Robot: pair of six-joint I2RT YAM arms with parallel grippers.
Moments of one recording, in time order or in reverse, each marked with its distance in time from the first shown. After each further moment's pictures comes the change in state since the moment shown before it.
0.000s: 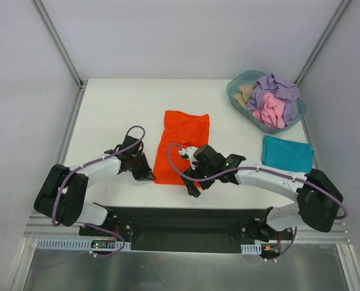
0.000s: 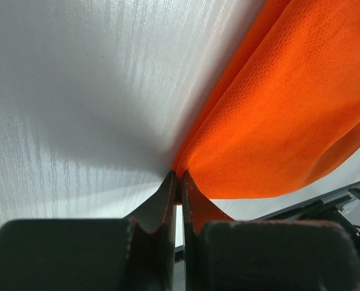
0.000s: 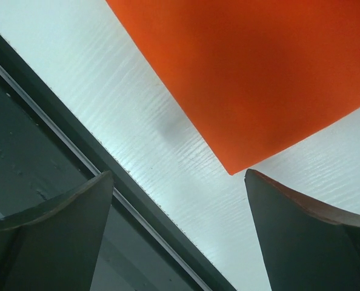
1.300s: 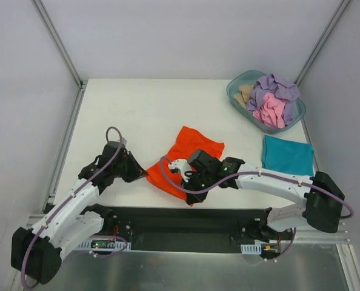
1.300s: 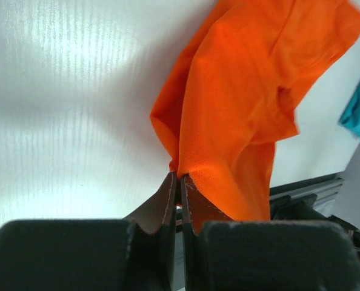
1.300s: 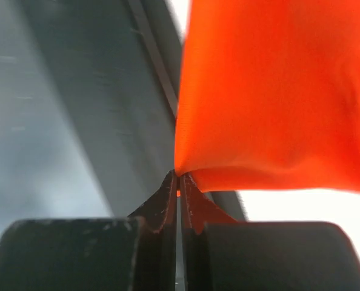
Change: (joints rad) left arm 0.000 -0.515 -0.044 -0.209 -0.092 -0.044; right arm 0.140 -0.006 0.052 -0.089 -0.216 -0.098
